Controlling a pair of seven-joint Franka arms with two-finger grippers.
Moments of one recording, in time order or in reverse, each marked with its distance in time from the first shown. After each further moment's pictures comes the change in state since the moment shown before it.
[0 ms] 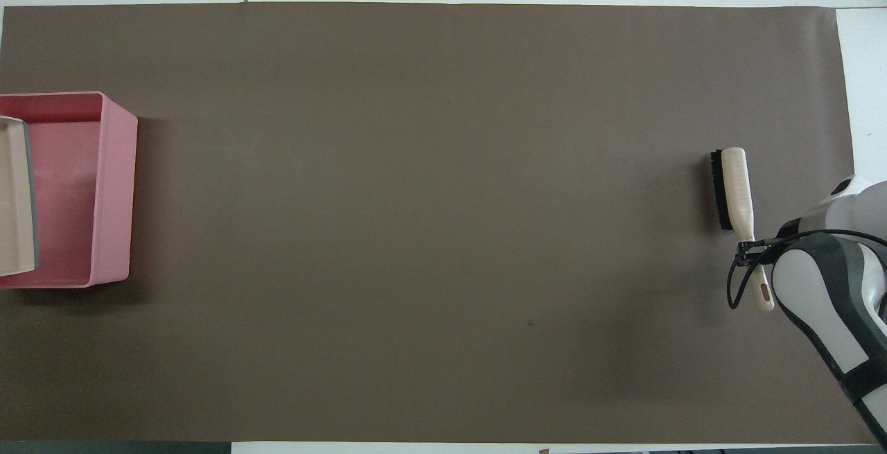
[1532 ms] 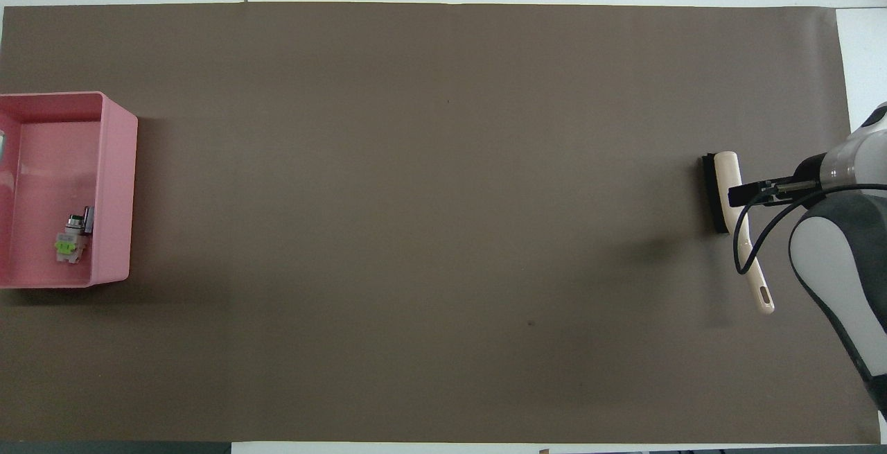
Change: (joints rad) left arm -0.316 -0.141 -0.013 -0.050 0.582 0.019 -0.267; right arm 0.101 -0.012 0.018 0.285 0.002 -0.117 0.076
